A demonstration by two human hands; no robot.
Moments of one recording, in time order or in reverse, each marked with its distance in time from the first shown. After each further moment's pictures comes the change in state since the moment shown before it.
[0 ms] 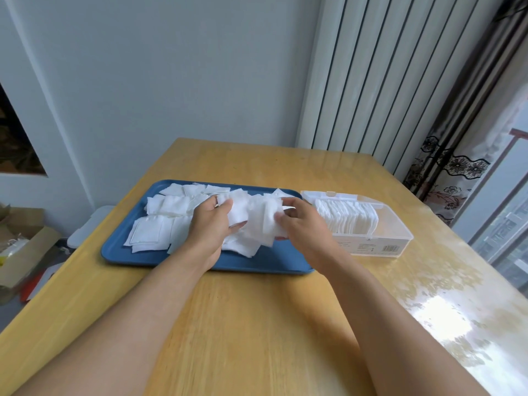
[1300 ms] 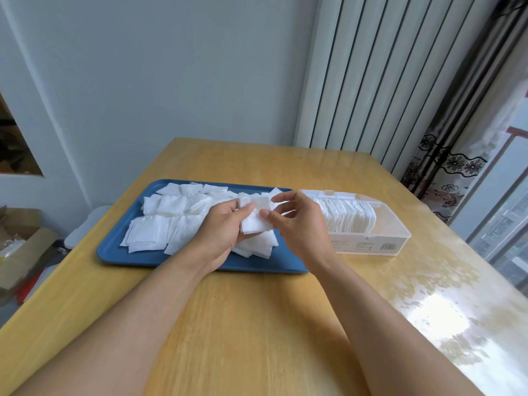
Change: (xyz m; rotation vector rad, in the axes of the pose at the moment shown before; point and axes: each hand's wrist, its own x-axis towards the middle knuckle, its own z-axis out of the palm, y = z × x) left_hand -0.022 0.008 0.015 -0.023 -0.275 -0.057; right_hand 0.001 0.002 0.006 0.090 0.158 -0.169
